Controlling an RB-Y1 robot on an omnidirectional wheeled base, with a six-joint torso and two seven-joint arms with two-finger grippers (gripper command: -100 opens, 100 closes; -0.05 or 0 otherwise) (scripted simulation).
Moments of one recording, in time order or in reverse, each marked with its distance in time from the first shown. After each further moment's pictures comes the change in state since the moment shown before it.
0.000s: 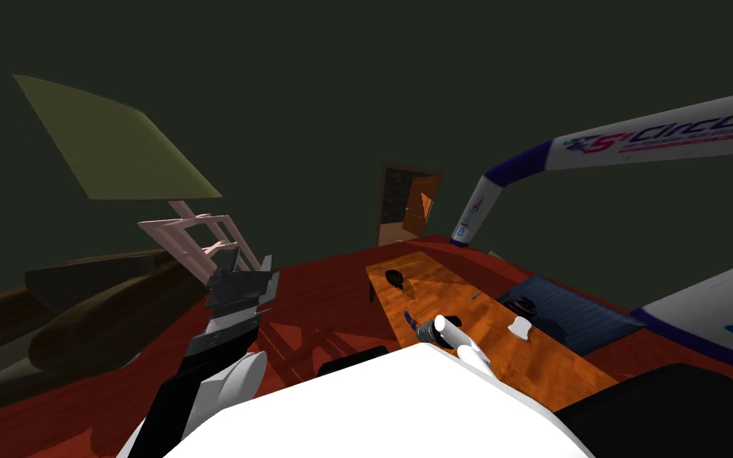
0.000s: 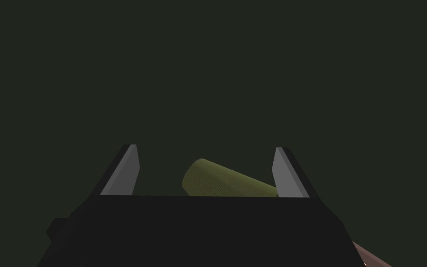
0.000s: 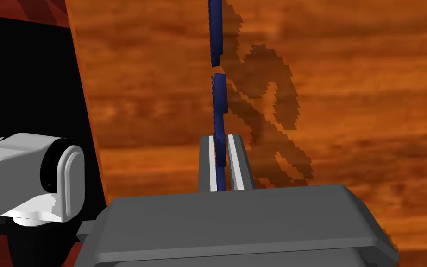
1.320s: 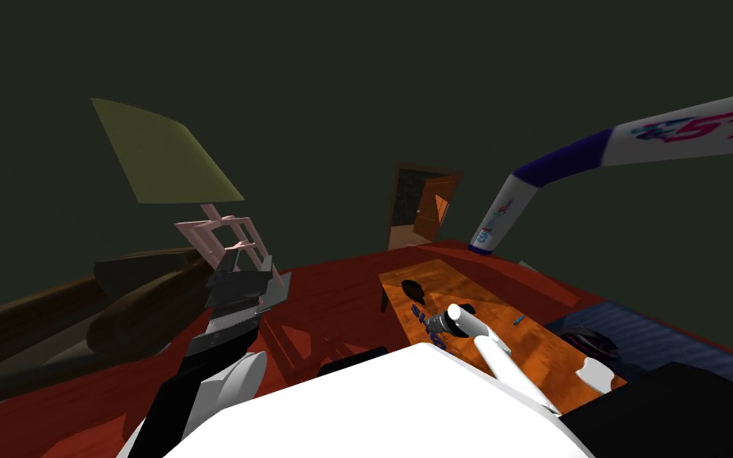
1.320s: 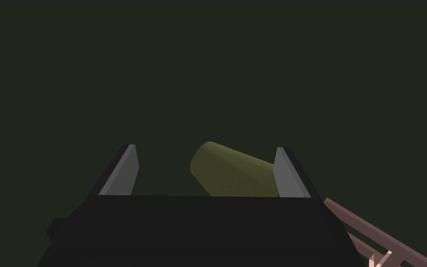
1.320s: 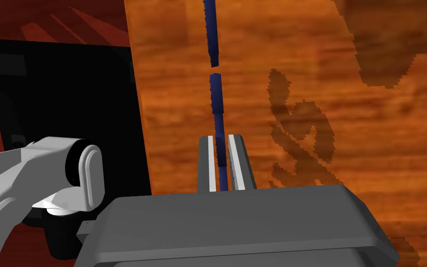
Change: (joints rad) left arm 0.000 0.000 0.000 0.000 0.000 0.000 0.000; right arm 0.038 -0.156 -0.010 -0.143 -0.112 0.210 -0.161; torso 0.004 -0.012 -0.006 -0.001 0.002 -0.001
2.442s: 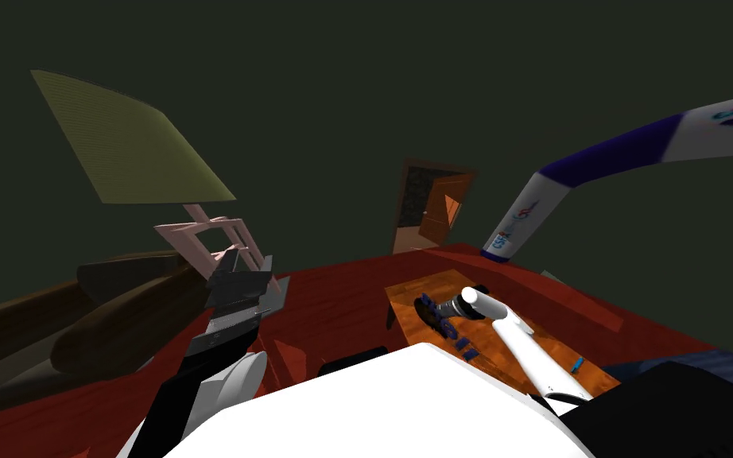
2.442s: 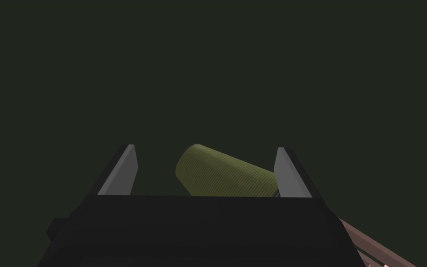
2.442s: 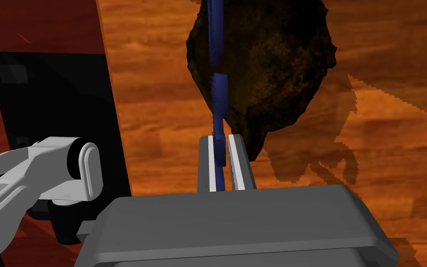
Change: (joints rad) left arm 0.000 0.000 0.000 0.000 0.000 0.000 0.000; right arm 0.021 -0.180 -0.059 -0.175 -0.068 0.220 -0.149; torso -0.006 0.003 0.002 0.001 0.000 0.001
